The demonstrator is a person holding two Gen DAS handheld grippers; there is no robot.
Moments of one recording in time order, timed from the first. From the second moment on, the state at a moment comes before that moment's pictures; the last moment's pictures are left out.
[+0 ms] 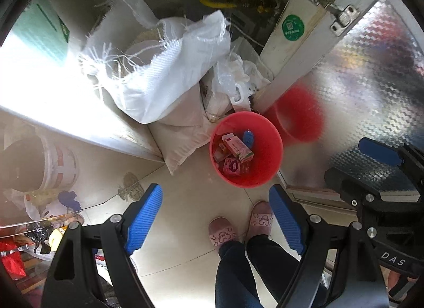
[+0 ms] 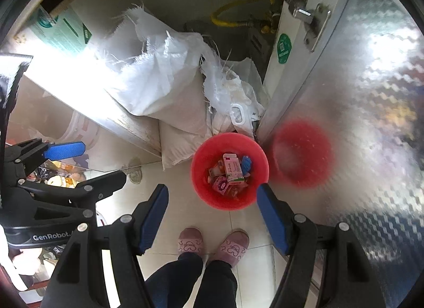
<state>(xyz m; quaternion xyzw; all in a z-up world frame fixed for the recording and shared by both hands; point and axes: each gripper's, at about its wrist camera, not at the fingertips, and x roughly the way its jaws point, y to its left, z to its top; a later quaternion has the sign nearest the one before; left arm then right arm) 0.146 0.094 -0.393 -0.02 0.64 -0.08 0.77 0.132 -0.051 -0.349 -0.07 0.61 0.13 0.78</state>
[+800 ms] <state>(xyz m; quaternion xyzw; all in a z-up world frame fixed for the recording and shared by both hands) 0.089 0.053 -0.166 -0.02 0.54 -0.11 0.84 0.058 -0.086 -0.130 -0.06 0.50 0.04 0.86</state>
